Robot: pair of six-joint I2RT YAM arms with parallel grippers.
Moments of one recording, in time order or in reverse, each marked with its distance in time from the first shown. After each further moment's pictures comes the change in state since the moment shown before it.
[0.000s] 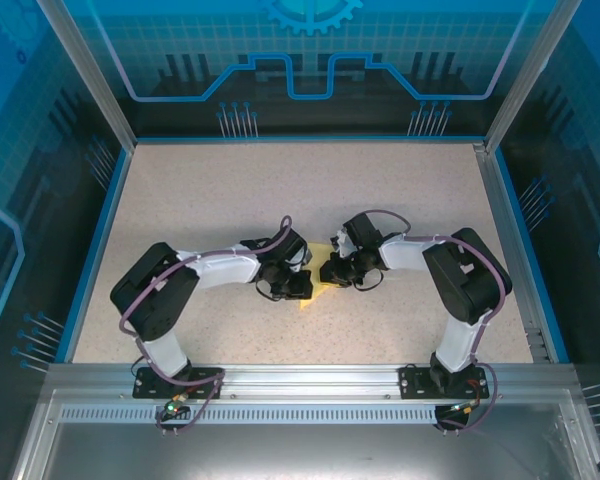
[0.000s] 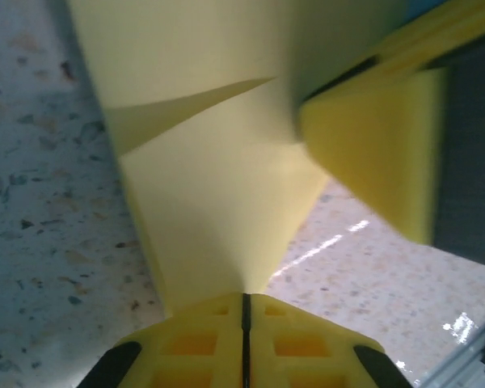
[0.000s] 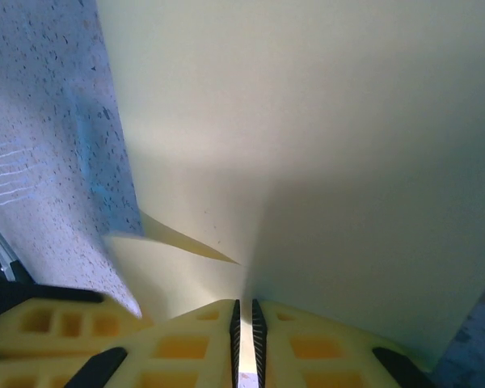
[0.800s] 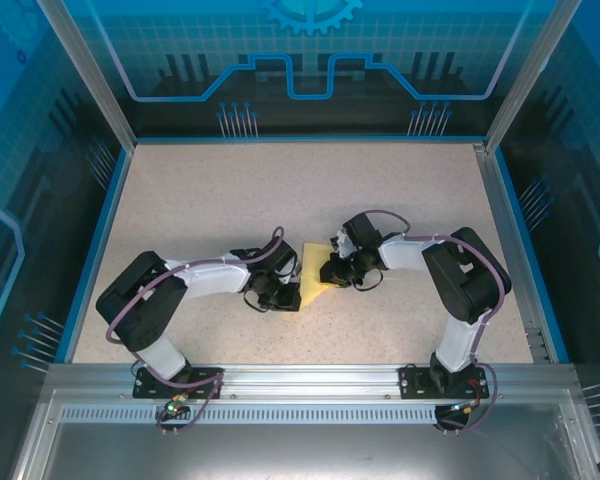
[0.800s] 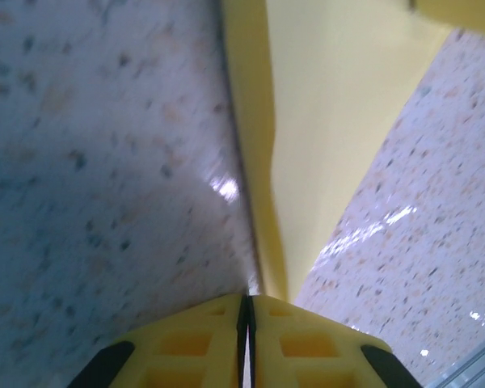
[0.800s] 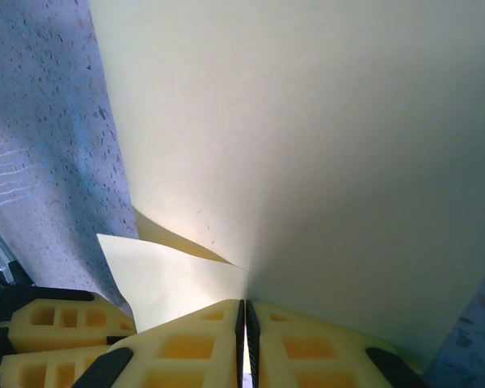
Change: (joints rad) left arm -0.001 -0.107 -0.112 -0.060 -0.022 0.061; right arm 0.000 0.011 0.005 -0.008 0.003 -0.006
